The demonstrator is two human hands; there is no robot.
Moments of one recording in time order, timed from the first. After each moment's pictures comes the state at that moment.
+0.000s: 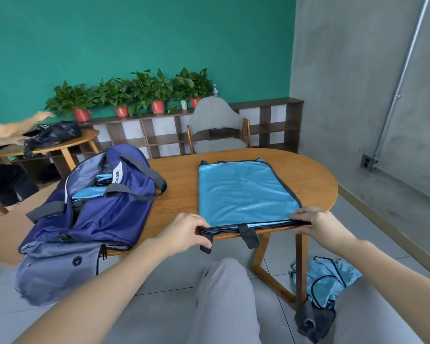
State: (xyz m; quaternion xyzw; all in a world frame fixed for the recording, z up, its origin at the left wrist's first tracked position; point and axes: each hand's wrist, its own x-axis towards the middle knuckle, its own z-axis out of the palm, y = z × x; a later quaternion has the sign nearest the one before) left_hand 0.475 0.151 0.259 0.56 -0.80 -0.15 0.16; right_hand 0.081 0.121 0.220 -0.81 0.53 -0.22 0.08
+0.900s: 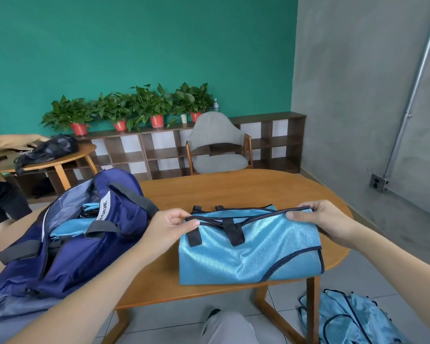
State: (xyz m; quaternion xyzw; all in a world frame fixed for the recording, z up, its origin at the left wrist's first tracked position) left_hand 0.493 0.088 0.319 0.54 -0.64 -0.33 0.43; right_hand 0.109 0.055 0.328 -0.61 0.47 -0.37 0.51
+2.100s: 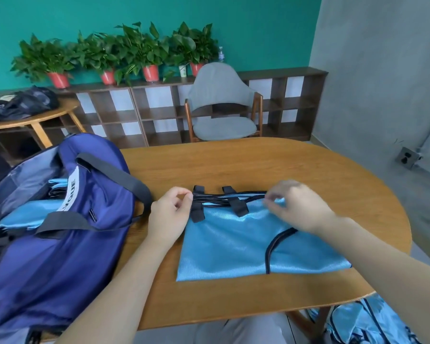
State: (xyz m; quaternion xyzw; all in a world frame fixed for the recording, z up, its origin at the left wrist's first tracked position) left_hand 0.504 -0.021 0.233 0.64 -0.60 -0.14 0.46; right_hand 0.194 -0.055 0.264 -0.84 0.50 -0.21 0.04
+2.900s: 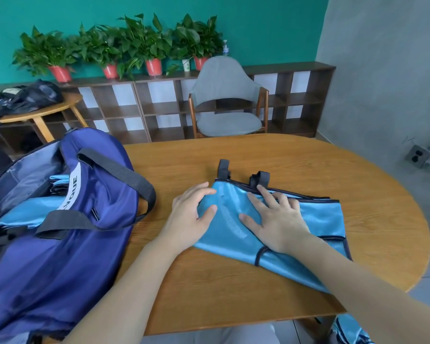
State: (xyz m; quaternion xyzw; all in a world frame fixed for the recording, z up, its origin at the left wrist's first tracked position) left_hand 0.500 -0.029 0.222 0.55 -0.74 -0.12 0.38; right_hand 0.262 -0.039 0.229 -0.79 0.61 -0.02 0.05
